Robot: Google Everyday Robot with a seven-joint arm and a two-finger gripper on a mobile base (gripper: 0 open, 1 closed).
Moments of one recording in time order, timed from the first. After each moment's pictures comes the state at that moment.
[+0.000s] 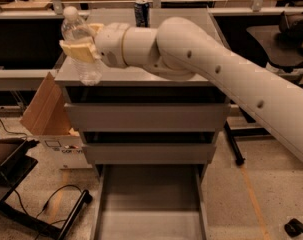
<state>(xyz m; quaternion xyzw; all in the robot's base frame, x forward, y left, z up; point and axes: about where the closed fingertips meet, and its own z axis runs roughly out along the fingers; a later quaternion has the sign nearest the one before) 0.619 0.177 0.996 -0.47 0.56 0.33 0.60</state>
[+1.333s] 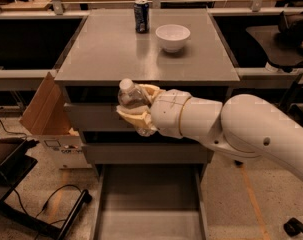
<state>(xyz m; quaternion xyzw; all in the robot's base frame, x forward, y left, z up) 0.511 0.047 0.892 -0.49 0.61 0.20 0.59</state>
